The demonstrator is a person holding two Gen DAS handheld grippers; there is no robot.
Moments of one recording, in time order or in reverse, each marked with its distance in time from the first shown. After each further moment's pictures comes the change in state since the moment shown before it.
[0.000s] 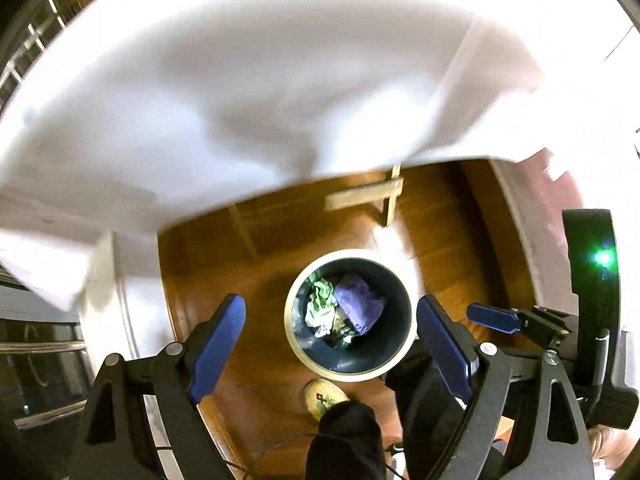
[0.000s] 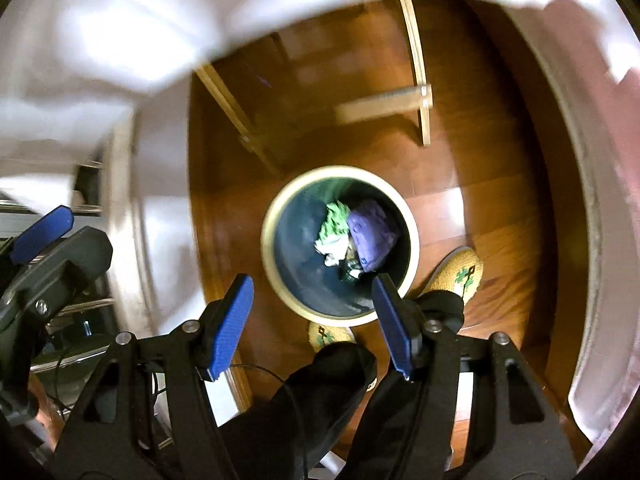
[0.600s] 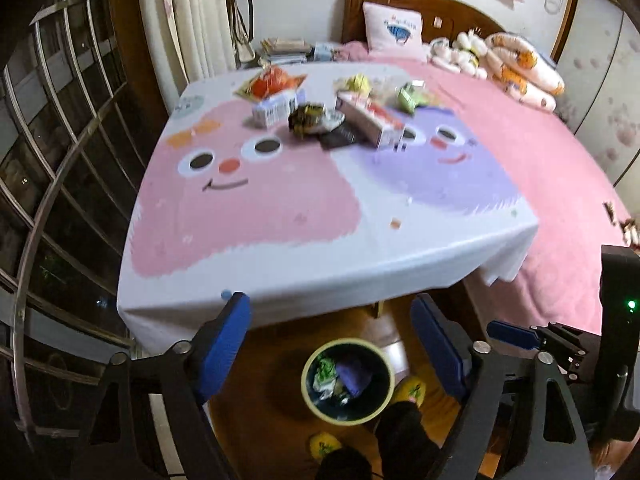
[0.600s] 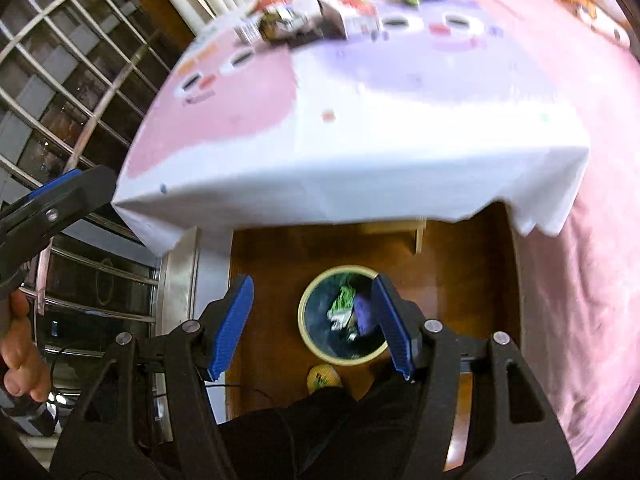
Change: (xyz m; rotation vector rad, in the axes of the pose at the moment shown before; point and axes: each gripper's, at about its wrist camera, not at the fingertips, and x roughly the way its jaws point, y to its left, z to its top) left arm -0.244 0.004 0.043 -0.023 -0.318 0.011; right arm -0.246 0.084 0.001 -0.197 -0.316 -0.017
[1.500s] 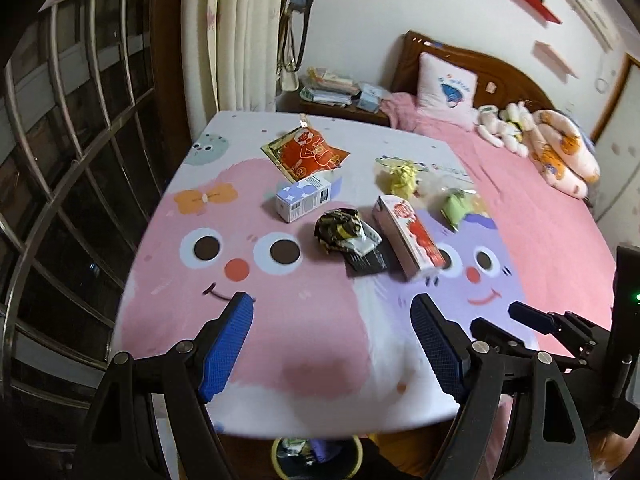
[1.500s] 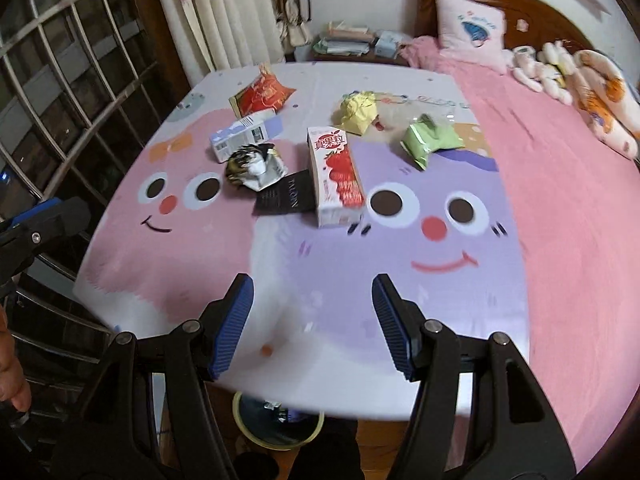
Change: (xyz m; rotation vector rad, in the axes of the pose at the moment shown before) left arm 0.057 0.031 0.175 -0.244 -0.085 0.051; right arm 0.023 -0.027 0.232 -0.215 -0.106 -0.093
